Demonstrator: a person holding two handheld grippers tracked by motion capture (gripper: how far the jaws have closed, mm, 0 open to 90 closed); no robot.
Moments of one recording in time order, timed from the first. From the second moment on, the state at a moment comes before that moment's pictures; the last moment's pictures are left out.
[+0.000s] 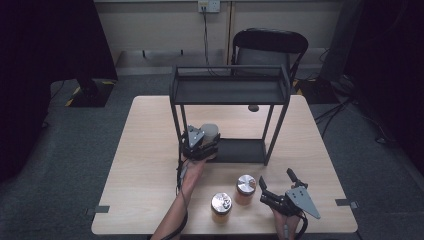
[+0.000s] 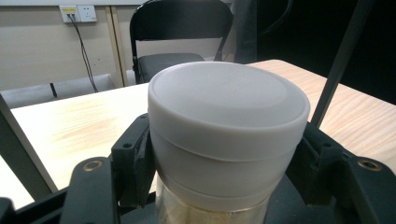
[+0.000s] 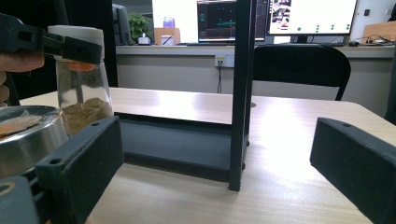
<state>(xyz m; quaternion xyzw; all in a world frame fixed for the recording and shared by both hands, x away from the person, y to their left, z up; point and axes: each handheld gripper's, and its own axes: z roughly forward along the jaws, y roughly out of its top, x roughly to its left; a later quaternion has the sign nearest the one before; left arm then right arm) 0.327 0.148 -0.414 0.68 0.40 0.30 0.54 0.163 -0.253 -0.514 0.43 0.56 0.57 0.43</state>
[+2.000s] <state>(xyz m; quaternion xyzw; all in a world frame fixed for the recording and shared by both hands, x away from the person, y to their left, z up) 0.333 0.154 -0.413 0.67 0.42 0.27 0.54 0.162 -0.254 -0.514 0.43 0.56 0.57 0.43</state>
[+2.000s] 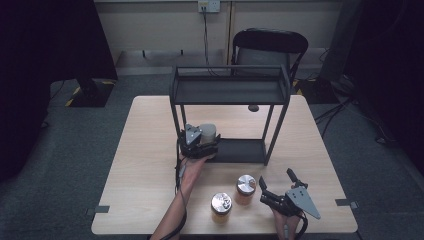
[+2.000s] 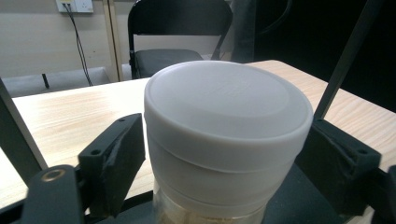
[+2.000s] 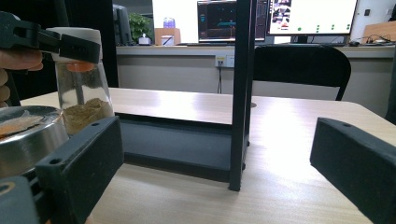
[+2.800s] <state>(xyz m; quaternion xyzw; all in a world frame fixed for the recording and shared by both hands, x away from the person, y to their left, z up) 0.327 0.154 -0.391 0.67 0.39 0.29 0.56 0.162 -0.254 -0.514 0.43 0.56 0.57 0.43</state>
